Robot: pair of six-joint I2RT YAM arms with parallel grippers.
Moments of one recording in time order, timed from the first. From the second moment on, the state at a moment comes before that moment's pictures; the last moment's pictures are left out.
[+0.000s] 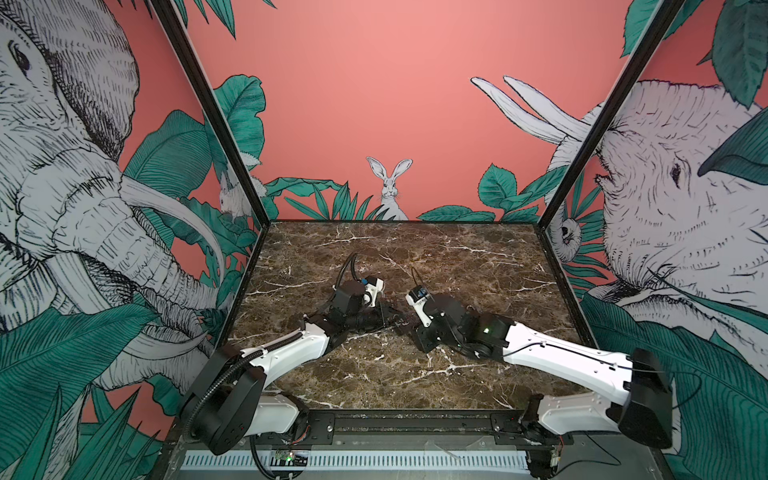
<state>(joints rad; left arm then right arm) -0.63 1.31 0.62 0.15 0.53 -0.91 1.00 1.26 0.93 -0.45 0.08 0.36</state>
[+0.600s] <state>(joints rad) -0.66 1.38 0.85 0.13 0.49 -1.03 0.87 1.10 0.68 -0.09 0.02 0.27</state>
